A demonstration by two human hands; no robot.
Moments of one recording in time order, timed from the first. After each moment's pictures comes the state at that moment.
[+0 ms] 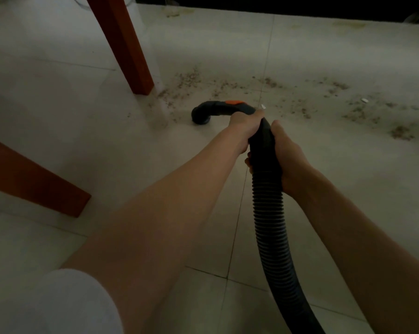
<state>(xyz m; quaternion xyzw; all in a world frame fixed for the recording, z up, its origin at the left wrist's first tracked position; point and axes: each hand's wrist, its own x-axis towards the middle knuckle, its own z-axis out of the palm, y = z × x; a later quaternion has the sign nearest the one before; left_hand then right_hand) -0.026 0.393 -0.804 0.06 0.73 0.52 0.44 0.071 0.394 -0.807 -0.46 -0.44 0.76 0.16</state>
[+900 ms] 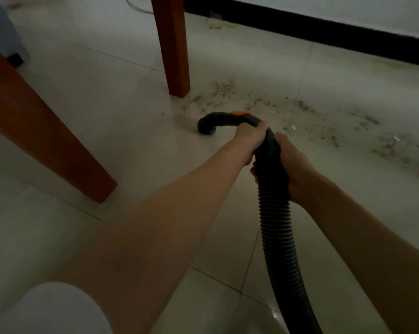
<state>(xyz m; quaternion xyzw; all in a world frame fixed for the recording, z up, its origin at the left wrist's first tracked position) -0.067 0.336 -0.792 0.03 0.72 0.55 0.42 0.025 0.362 -0.796 -0.45 -0.50 0.74 0.08</state>
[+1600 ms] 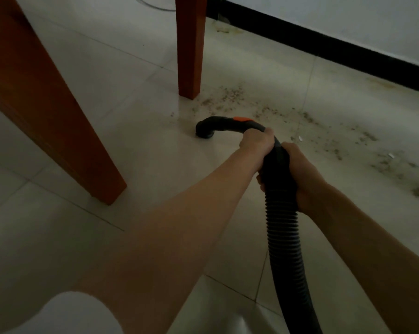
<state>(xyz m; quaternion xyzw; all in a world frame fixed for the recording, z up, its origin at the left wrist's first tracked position) -0.094 0.304 -0.785 0.02 0.71 0.56 0.43 -0.003 0.325 -0.785 -0.44 -0.49 0.74 0.07</state>
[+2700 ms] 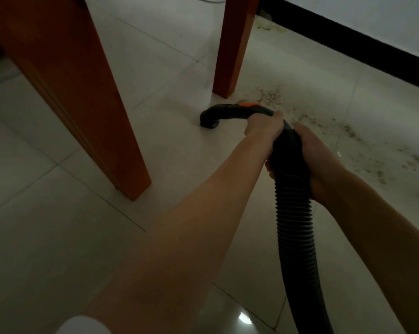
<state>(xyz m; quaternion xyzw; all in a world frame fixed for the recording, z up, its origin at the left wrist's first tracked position) -0.163 0.274 -0.785 -0.06 0.66 0.65 0.38 -0.080 0.312 -0.787 -0.39 -0.55 0.74 0.03</state>
